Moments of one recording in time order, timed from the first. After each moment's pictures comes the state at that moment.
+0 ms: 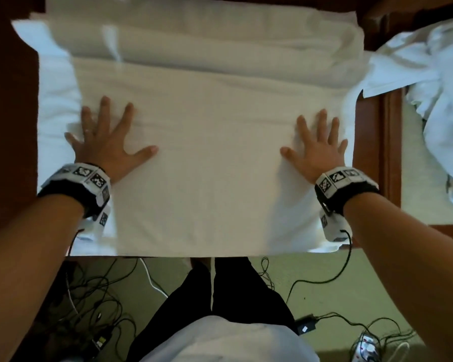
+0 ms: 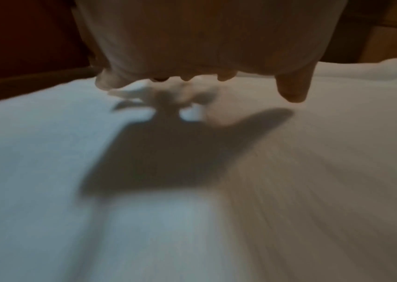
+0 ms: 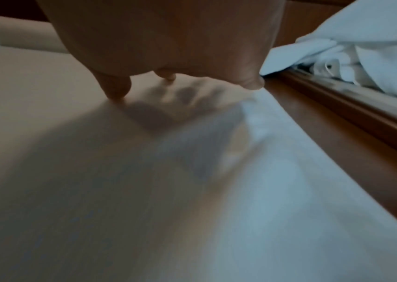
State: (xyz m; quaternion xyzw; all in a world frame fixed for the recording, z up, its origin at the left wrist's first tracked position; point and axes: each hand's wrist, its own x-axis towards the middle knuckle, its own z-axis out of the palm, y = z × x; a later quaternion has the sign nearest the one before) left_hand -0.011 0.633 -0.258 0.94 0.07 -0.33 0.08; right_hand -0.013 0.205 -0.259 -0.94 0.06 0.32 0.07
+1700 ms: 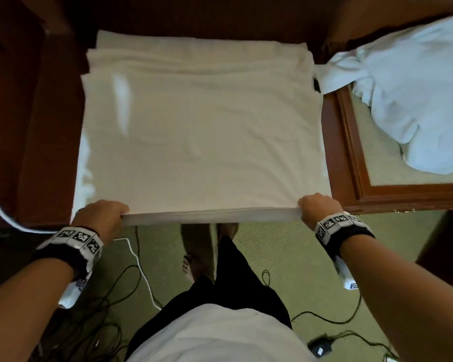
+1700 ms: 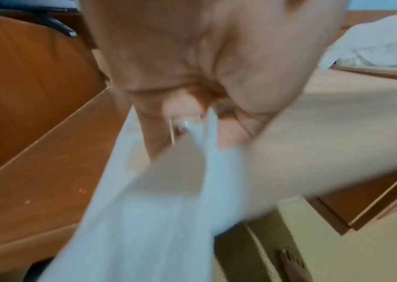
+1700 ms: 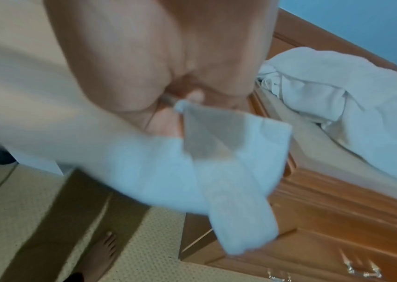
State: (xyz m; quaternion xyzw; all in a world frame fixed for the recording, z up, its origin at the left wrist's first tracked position) left_hand -0.222 0.670 -0.216 0.94 -0.01 -0.34 0.00; right_hand -0.222 0.199 -0.207 -0.93 0.01 0.36 -0.11
